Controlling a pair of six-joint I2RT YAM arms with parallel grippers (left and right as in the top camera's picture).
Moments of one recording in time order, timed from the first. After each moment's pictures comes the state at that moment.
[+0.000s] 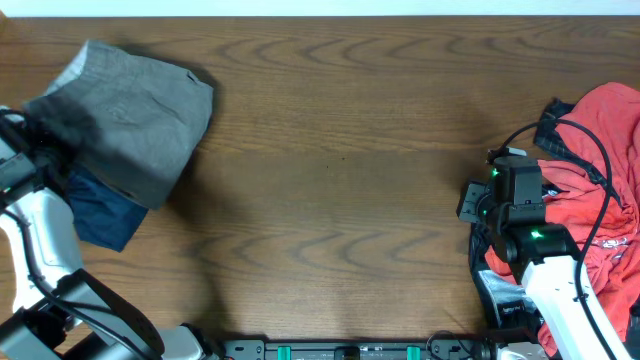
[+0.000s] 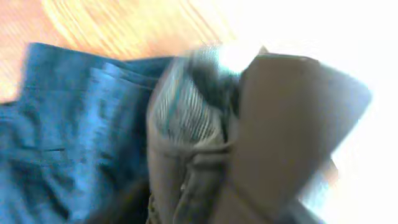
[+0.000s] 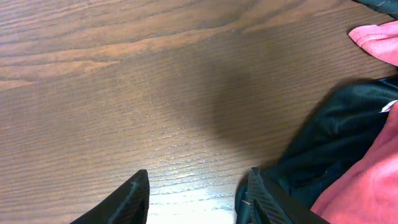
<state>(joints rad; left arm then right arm) 0.68 1.55 1.09 -0.22 0.28 -0.54 0.10 1.10 0.63 -0.47 0.09 0.32</state>
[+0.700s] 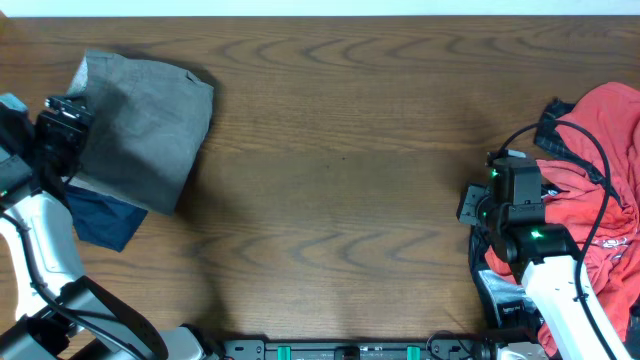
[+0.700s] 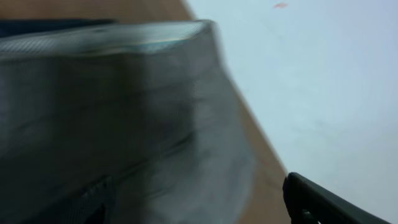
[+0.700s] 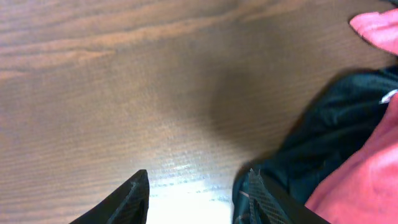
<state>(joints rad) 0.67 1.53 1.09 -0.22 0.54 -0.62 0.10 1.10 0.63 -0.50 0.09 0.32</state>
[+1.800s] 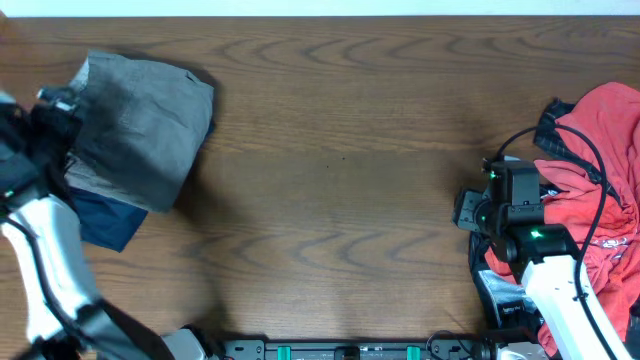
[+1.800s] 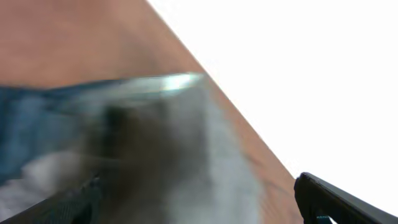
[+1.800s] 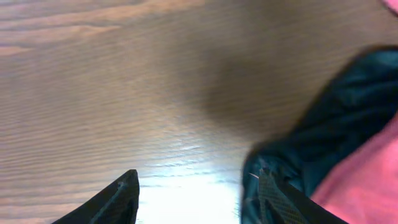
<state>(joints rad) 0.58 1.42 1.09 -0.17 0.38 -0.56 0.10 1.11 0.63 -0.53 0.02 0.32</state>
